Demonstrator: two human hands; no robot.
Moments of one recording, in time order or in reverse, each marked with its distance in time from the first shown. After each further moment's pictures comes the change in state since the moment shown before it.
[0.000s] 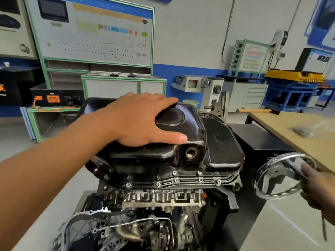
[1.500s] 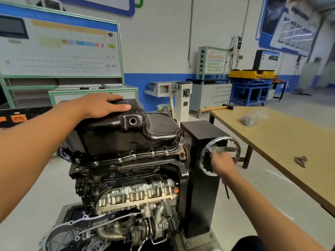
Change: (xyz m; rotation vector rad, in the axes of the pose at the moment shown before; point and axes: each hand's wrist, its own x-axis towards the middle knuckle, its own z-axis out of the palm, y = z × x) left_hand 0.052 -0.015 -0.023 -0.292 -0.009 -0.311; right_hand -0.029 -0.002 0.027 -0.126 0.021 -0.083
